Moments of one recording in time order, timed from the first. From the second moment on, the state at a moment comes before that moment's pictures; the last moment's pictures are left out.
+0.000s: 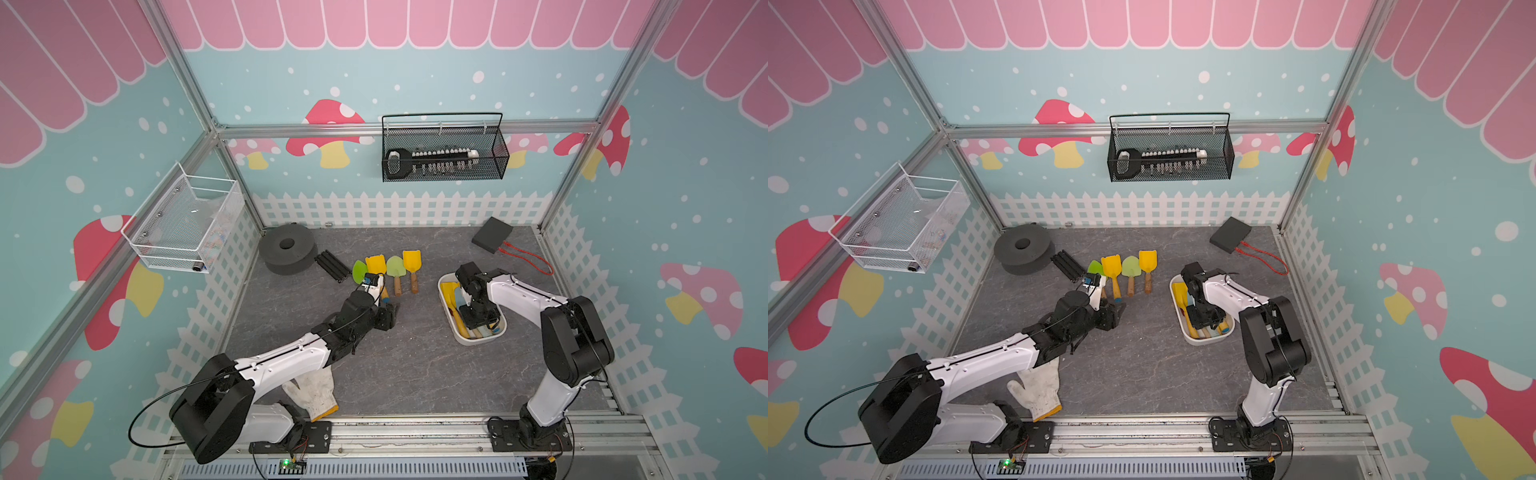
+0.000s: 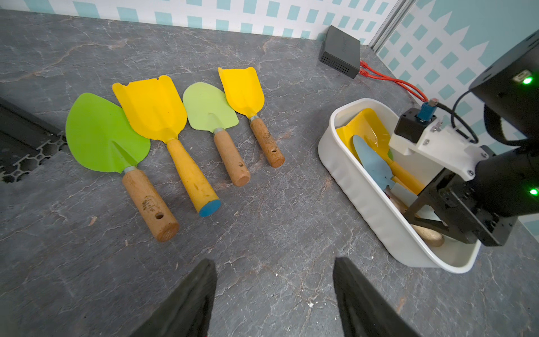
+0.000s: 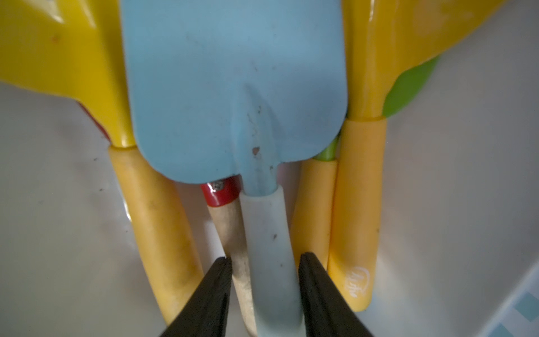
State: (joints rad) left arm -0.69 1.32 0.65 0.16 -0.08 -0.38; right arm 0.37 1.76 1.16 -0.93 0.17 0.12
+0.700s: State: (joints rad) left arm -0.69 1.30 0.66 0.11 -0.17 -0.38; right arm 0.37 1.55 1.11 -0.92 0.12 0.12
